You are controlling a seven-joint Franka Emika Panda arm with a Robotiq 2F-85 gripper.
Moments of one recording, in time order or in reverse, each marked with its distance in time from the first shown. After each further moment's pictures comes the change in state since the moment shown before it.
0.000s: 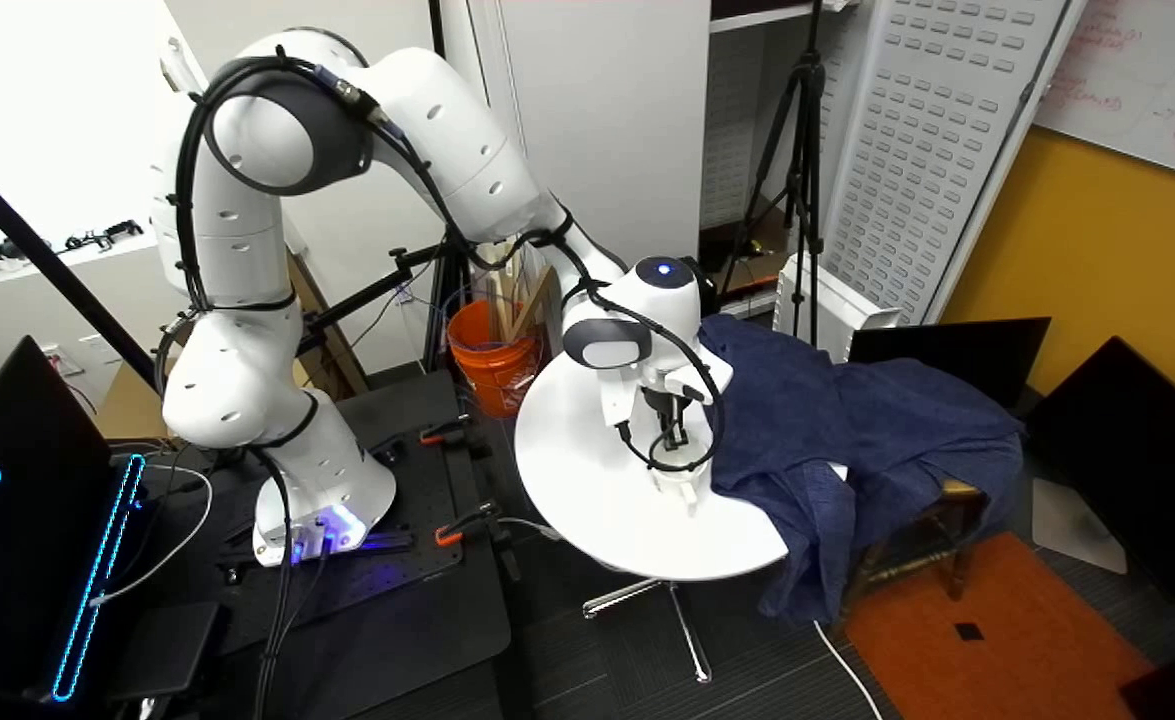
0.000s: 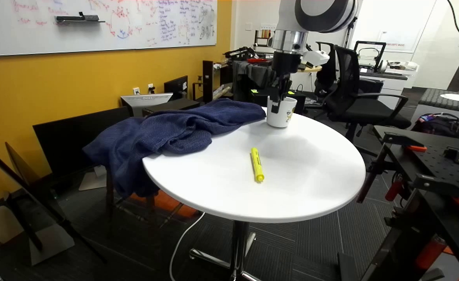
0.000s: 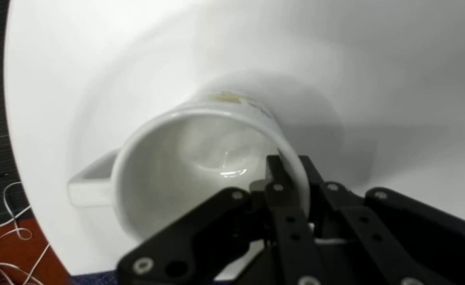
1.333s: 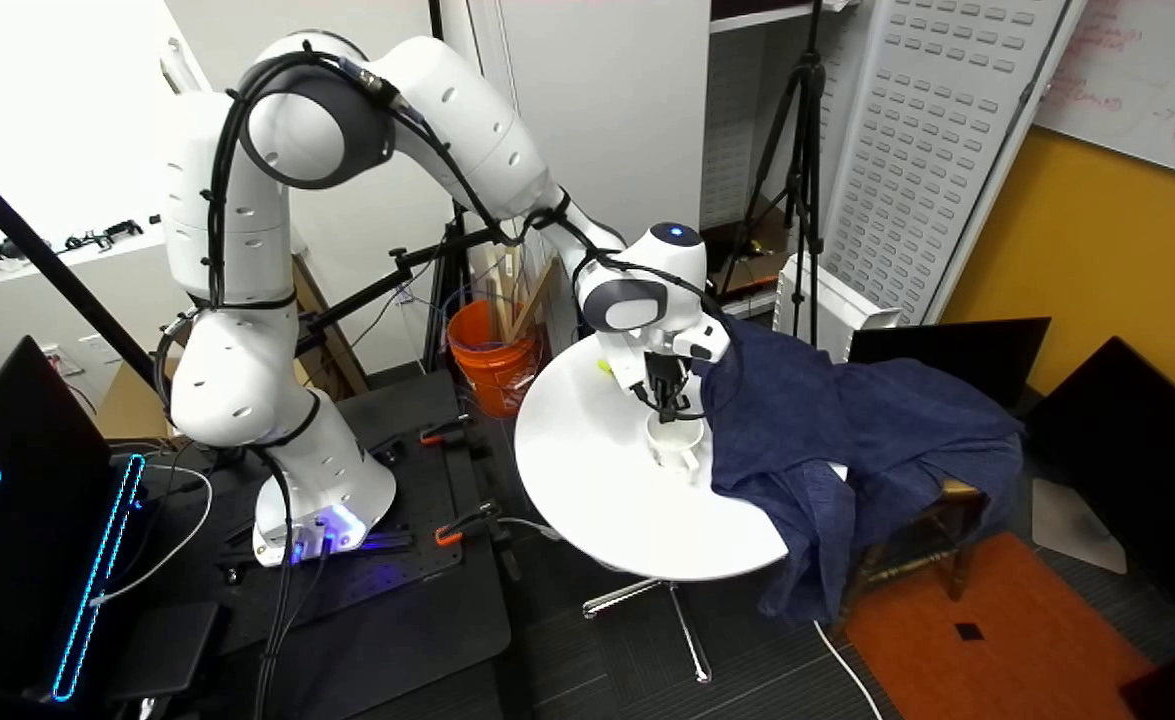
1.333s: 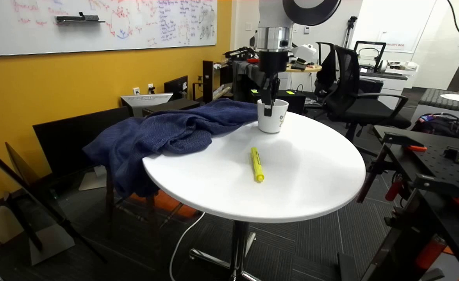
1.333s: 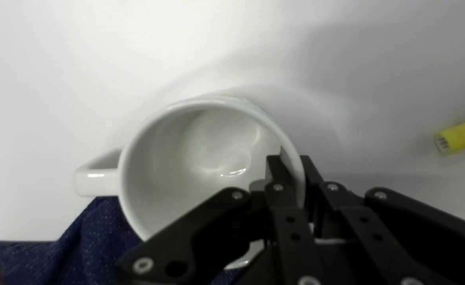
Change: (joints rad) arm 0.090 0.031 0.018 0.106 -0.107 -0.168 0.033
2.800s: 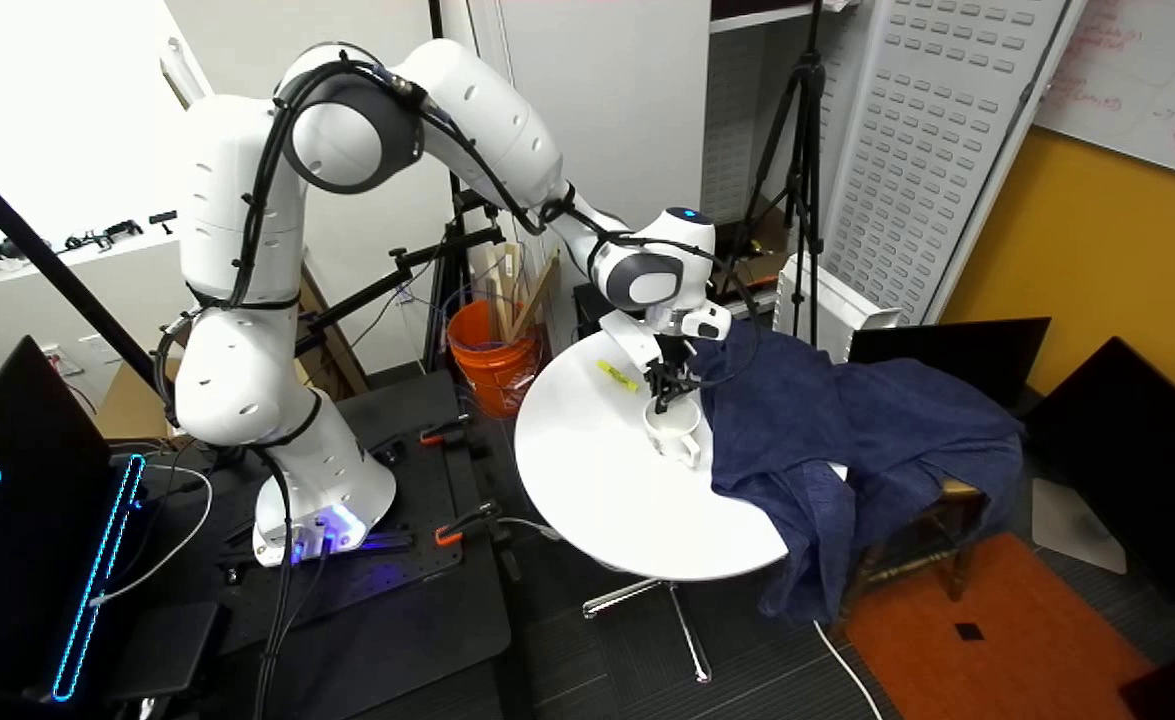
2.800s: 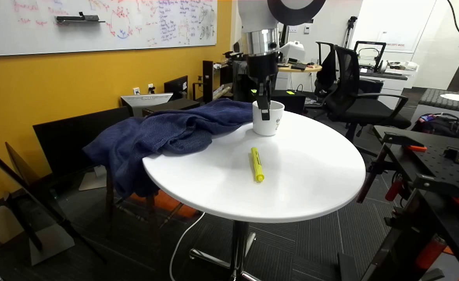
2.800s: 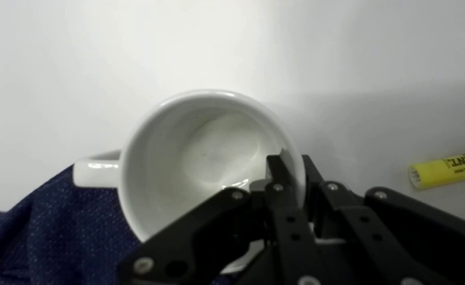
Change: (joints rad) arm 0.051 0.070 0.020 0.132 -0.112 -0.189 -0.002
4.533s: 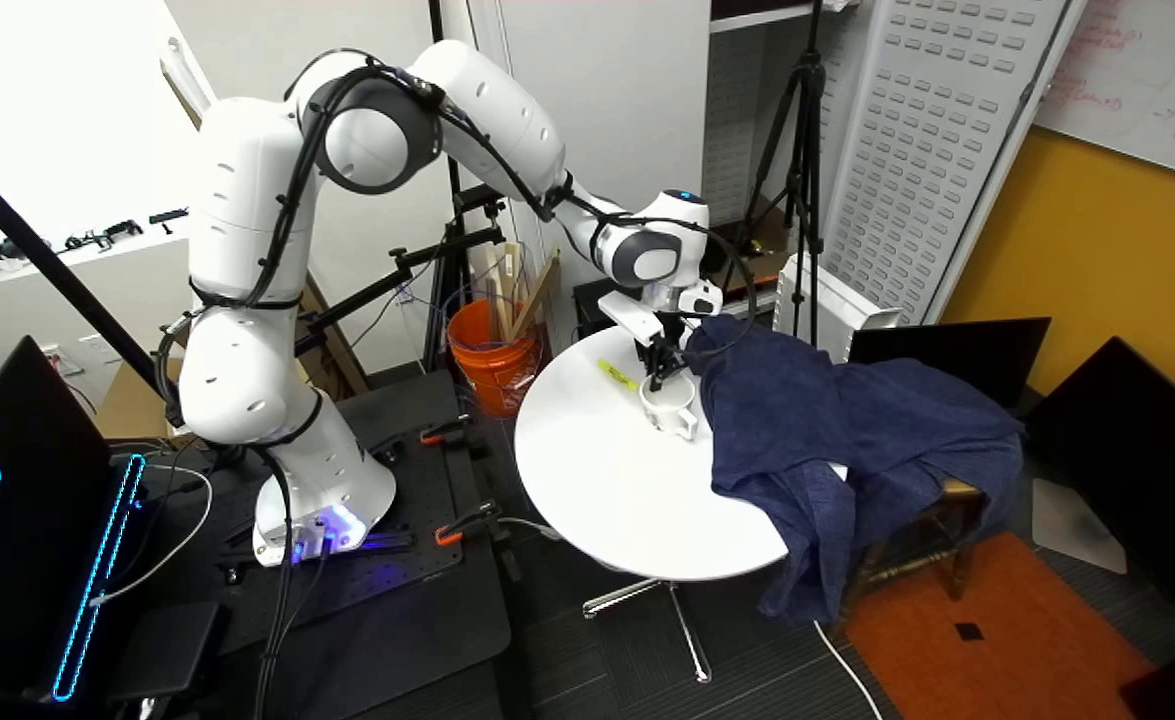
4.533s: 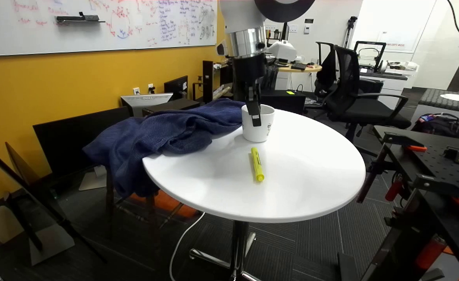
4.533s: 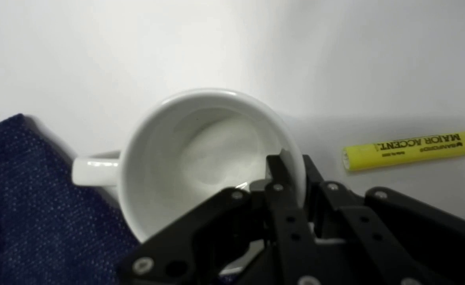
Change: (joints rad) arm 0.061 0.050 0.036 0.092 -0.006 -0.079 0.000
